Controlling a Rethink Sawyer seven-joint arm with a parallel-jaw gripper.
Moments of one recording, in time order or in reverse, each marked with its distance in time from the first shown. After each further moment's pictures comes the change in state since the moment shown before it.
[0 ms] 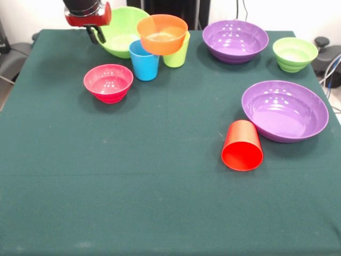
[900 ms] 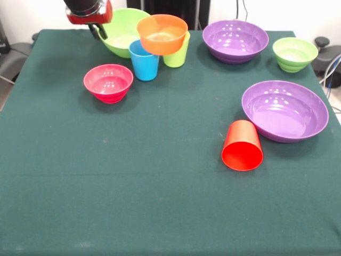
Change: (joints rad) arm -0.004 0.019 0.019 -0.022 0.017 0.120 -0.011
